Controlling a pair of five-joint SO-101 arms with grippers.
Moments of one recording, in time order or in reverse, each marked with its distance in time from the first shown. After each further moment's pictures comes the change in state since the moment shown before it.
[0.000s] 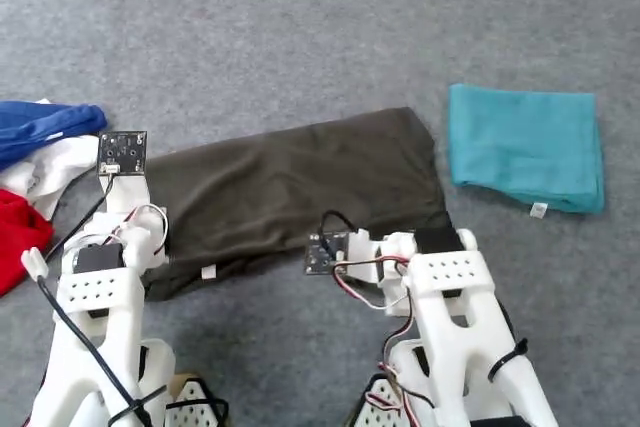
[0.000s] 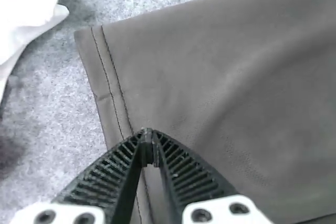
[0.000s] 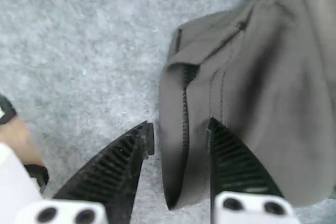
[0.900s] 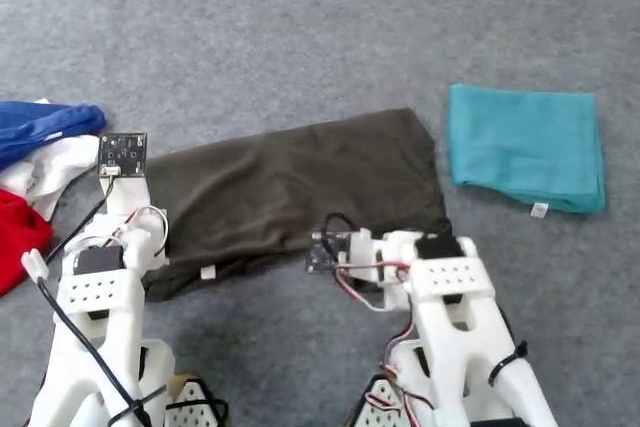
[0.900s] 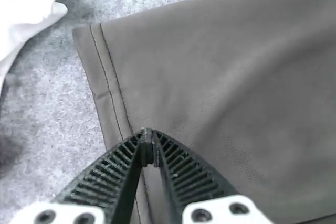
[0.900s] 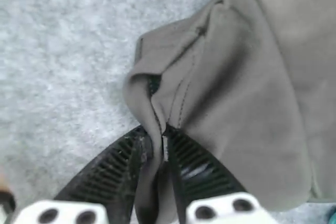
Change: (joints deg) left arm 0.0 0.0 0.8 -0.3 0.0; right arm 0.8 -0.3 1.4 -7.0 0.9
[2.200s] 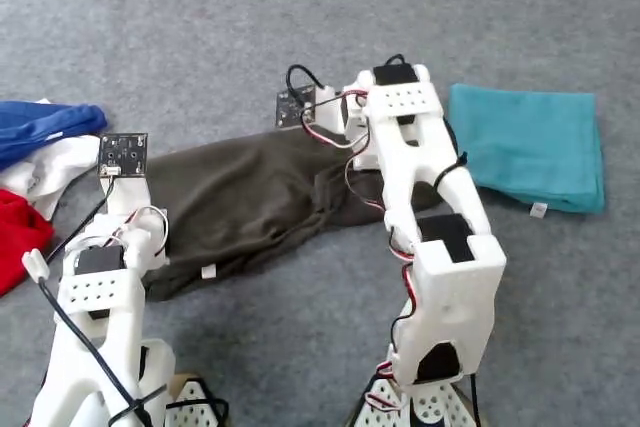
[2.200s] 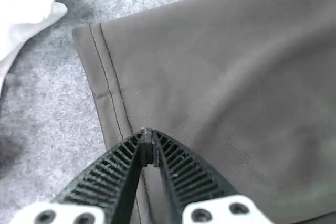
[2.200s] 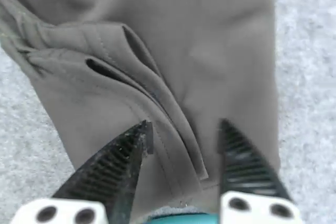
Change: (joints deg) left arm 0.0 0.0 0.0 0.0 0.0; right arm -4.0 64.4 -81.9 19.7 -1.1
